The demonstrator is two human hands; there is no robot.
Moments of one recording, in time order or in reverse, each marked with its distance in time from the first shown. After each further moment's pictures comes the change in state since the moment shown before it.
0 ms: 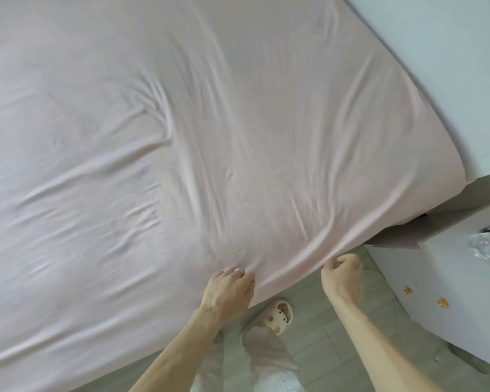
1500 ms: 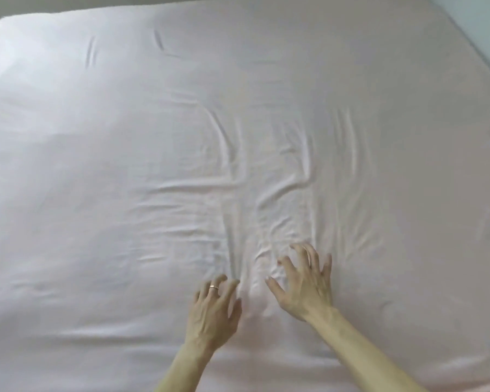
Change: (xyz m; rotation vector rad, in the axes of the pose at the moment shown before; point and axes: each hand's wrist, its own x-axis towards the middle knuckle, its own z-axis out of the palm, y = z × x) left_hand -0.101 -0.247 -0.010 -0.172 0.409 -0.483; right_hand -0.151 -0.236 0.181 -0.572 -0.130 -1.263
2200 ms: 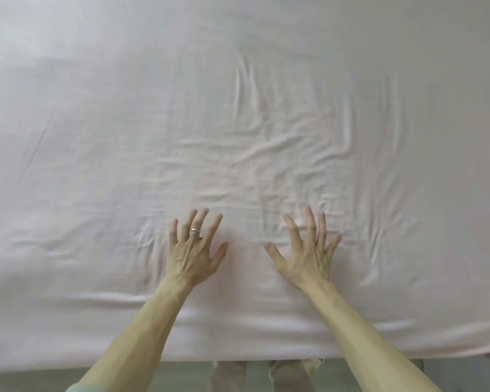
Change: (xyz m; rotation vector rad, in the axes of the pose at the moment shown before) left_hand 0.033 -0.140 -0.029 0.081 0.053 -0.030; right_hand 0.022 -0.089 0.058 -0.041 0.002 0.140
